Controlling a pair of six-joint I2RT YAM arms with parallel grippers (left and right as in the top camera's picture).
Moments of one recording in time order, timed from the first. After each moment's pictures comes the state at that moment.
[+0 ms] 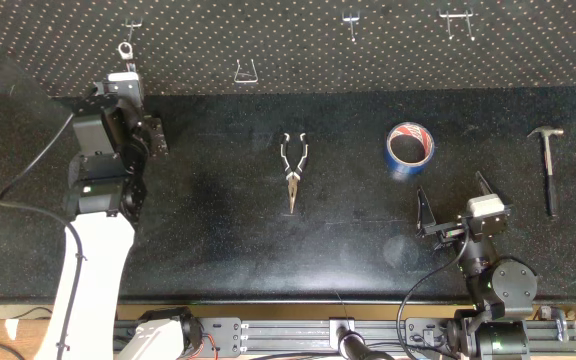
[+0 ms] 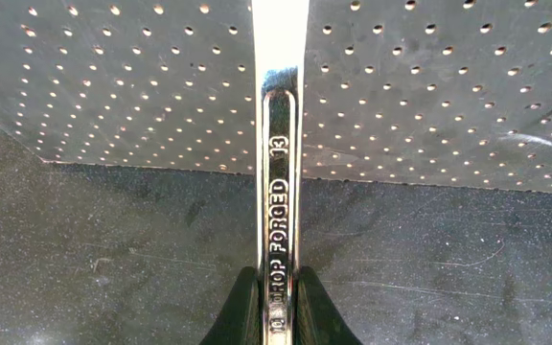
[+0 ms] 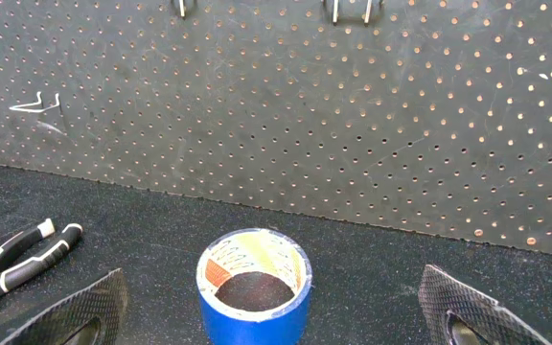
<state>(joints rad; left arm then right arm) 0.12 1.22 0.88 -0.31 -0.06 0.05 0.01 0.01 0.01 -0.05 -0.21 -0.05</state>
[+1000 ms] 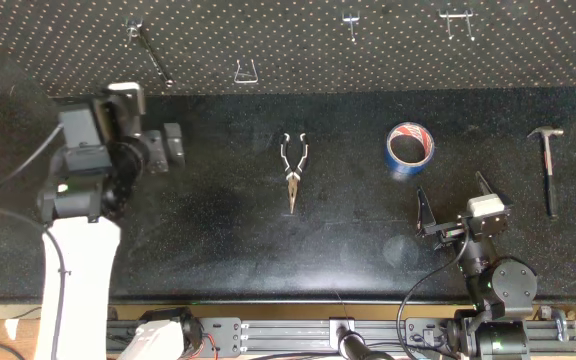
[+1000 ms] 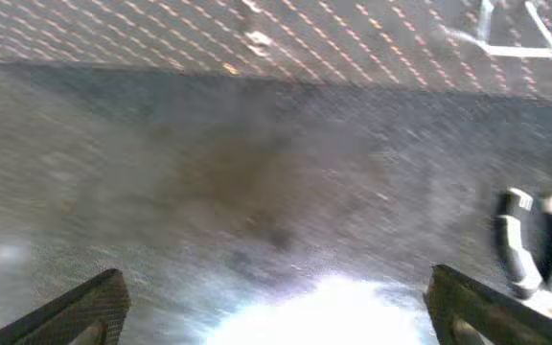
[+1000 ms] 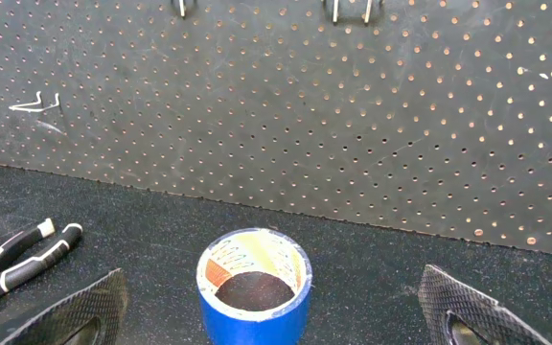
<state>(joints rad) 0.10 1.20 1.07 -0.79 0.02 -0.03 0.01 0.02 0.01 -0.05 -0.21 -0.05</state>
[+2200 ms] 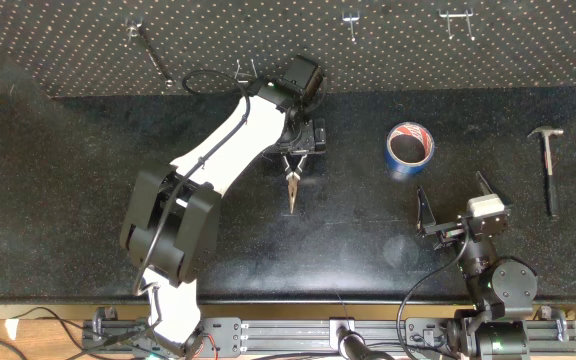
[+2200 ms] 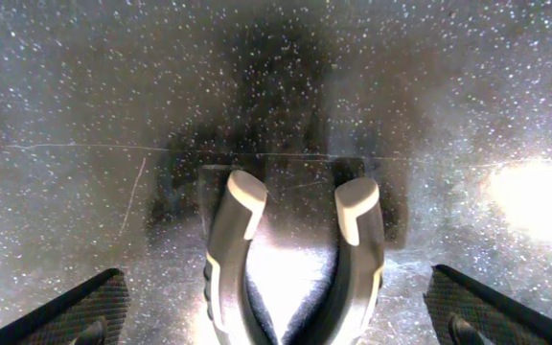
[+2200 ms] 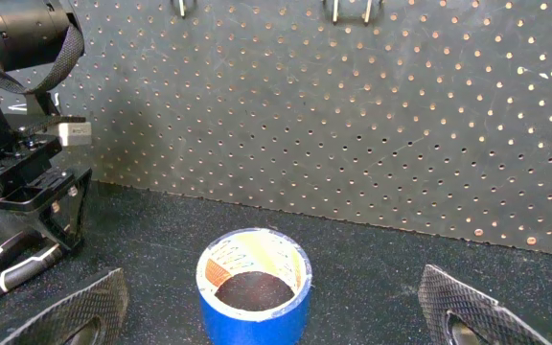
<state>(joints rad) -0.49 2.05 1.53 -0.93 -0.01 -0.56 0.01 0.01 0.01 -0.05 -0.21 -0.05</state>
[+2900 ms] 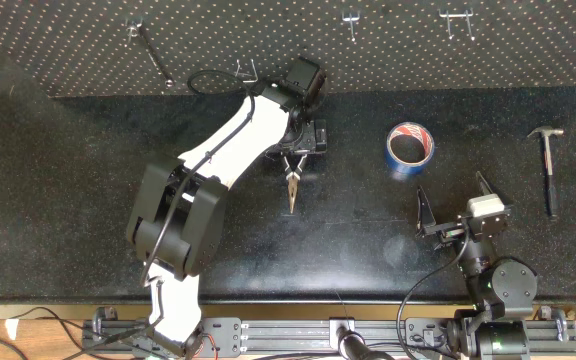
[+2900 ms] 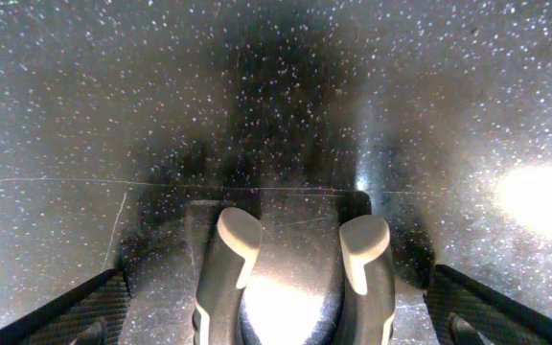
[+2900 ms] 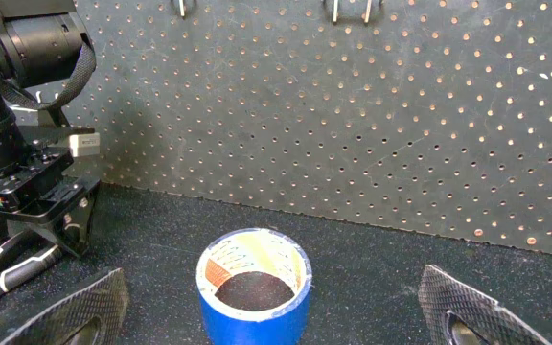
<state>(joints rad) -0.49 2.09 1.53 -0.89 -0.02 -0.55 0.01 0.01 0.01 -0.05 -0.21 -0.05</state>
